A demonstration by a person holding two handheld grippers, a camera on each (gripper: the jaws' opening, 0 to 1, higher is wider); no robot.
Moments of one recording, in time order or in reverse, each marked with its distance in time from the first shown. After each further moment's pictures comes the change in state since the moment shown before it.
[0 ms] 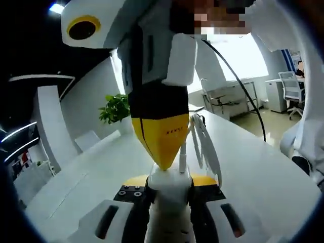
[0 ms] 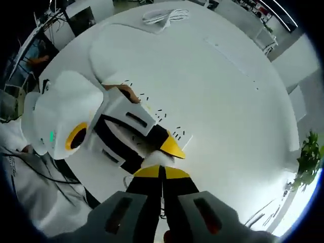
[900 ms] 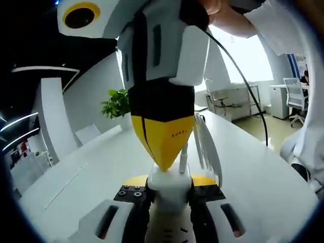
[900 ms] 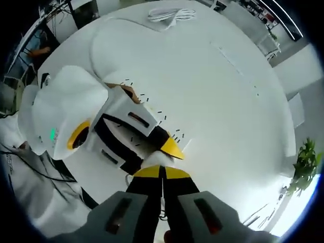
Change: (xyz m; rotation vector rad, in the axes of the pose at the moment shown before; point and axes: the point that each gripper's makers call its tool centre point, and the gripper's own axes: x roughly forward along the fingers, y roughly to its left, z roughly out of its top) left arm -0.006 0.002 -0.005 -0.050 0.003 0.007; right arm -0.001 0.008 0.014 -0.029 0.003 -0.026
